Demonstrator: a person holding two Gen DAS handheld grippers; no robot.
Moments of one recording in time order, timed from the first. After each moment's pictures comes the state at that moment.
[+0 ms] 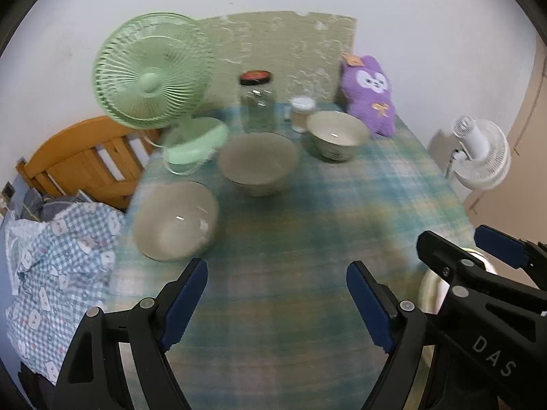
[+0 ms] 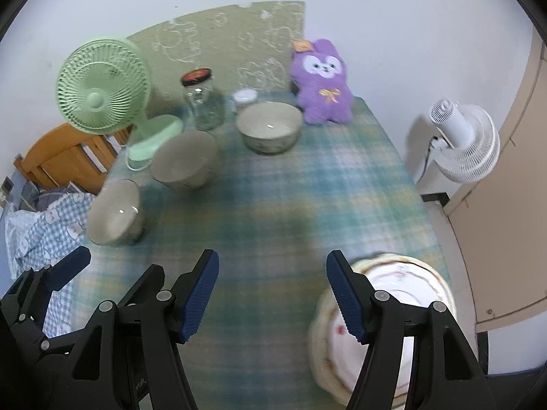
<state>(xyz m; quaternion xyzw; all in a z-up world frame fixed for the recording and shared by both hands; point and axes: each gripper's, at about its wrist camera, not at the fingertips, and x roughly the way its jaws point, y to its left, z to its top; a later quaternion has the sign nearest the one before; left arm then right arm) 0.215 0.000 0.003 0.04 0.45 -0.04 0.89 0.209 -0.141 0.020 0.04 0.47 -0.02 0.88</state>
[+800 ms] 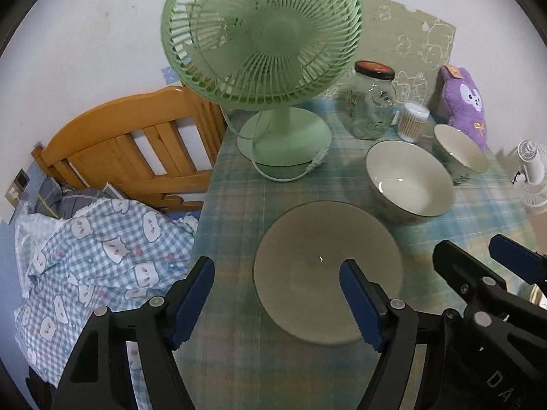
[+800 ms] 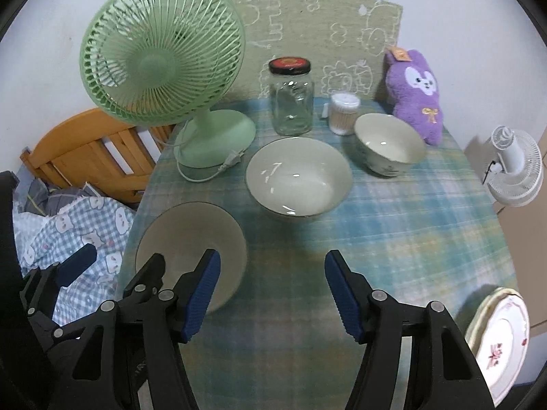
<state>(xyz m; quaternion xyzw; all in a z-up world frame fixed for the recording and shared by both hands) 0.310 0.148 -0.055 0.03 0.46 0.02 0.89 0.302 0.022 -0.024 0.04 0.46 0.02 0.88</state>
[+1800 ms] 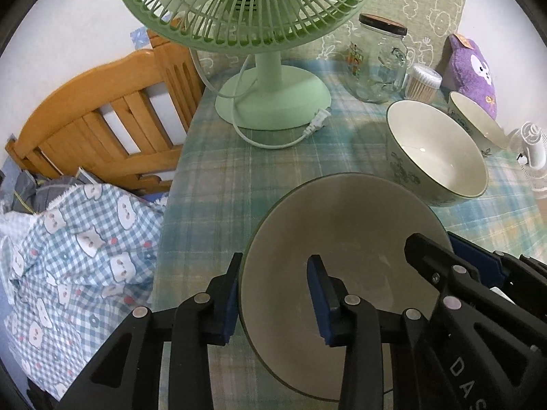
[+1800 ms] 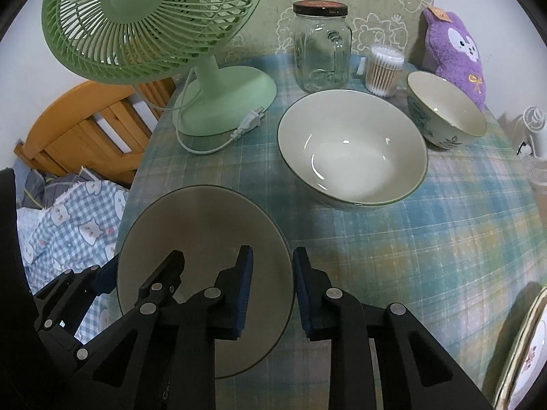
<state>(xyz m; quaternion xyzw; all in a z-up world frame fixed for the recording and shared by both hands) 0.346 0.161 -0.104 0.02 0.51 -0.02 0.86 0.349 0.053 -0.086 0.05 0.52 0.03 0.85</state>
